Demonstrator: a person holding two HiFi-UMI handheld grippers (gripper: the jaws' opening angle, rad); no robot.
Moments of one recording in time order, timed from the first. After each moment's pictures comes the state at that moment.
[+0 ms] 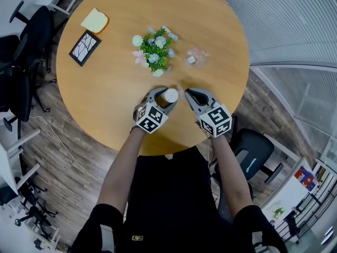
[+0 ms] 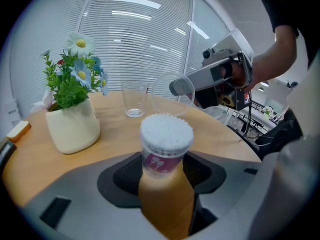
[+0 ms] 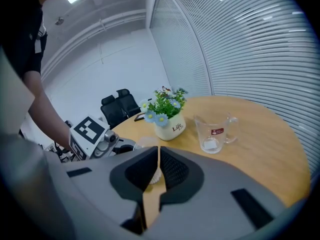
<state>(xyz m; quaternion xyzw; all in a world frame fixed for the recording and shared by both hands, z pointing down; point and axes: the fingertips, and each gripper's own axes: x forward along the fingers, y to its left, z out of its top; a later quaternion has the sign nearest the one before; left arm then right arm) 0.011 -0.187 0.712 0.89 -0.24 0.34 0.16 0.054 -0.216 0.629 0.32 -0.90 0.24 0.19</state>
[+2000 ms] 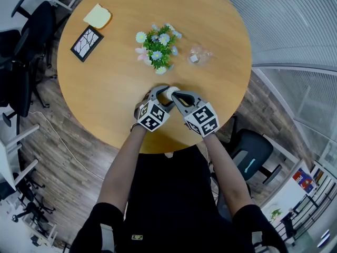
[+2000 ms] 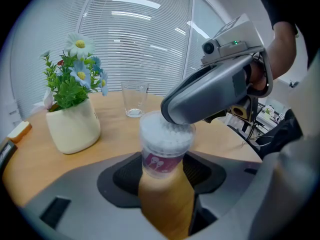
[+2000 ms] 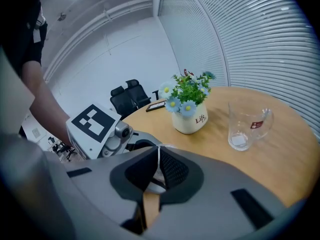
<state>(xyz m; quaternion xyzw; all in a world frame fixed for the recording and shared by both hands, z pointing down) 0.012 -0.187 0.711 0.89 -0.24 0.34 0.16 -0.003 -0.191 0.645 0.25 -0.91 0.24 0.24</state>
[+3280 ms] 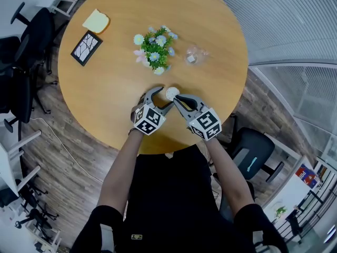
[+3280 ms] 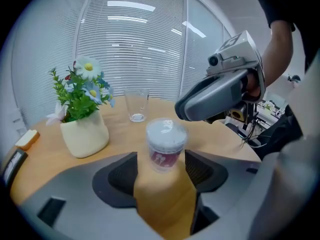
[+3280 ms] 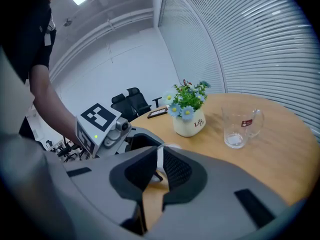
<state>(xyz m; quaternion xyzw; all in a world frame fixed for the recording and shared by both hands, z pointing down) -0.003 -0.182 0.693 0.90 -0.25 0.34 0.13 0.010 -0.176 0.632 0.27 -0.92 0.23 0.19</state>
